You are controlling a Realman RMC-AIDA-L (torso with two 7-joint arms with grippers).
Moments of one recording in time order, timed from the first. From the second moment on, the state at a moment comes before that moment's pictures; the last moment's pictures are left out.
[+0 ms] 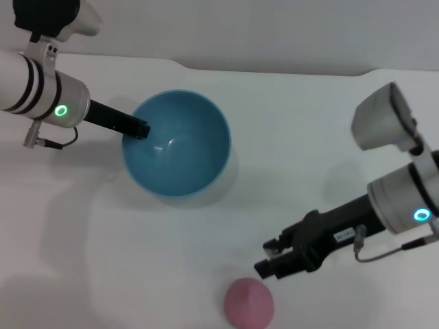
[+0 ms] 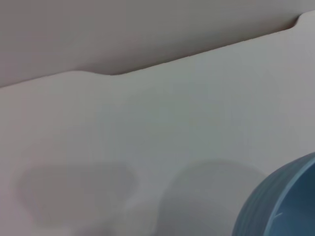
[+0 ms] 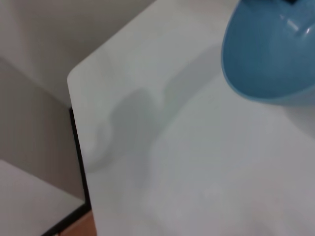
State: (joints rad) left arm -0.59 -2.04 1.19 1.00 2.47 1.16 -2.50; right arm 0.66 2.07 -1.42 -0.76 -2.00 -1.46 2.06
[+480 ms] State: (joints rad) left arm -0.60 -2.05 1.19 1.00 2.47 1.16 -2.50; right arm 0.69 2.08 -1.70 -0.76 -1.99 -1.31 2.17
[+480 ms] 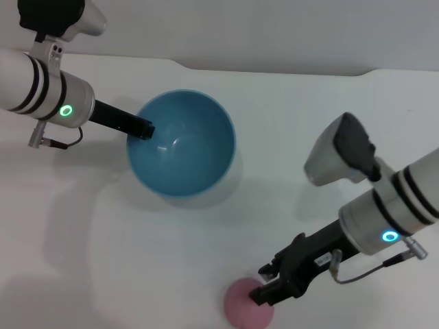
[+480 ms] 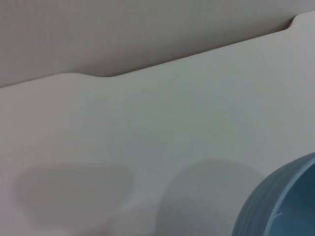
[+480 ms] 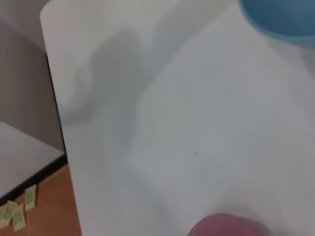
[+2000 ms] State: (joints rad) left arm -0.60 -2.06 1.35 0.99 2.44 1.14 -2.58; right arm 0.59 2.05 -1.50 -0.75 -1.87 -1.42 2.06
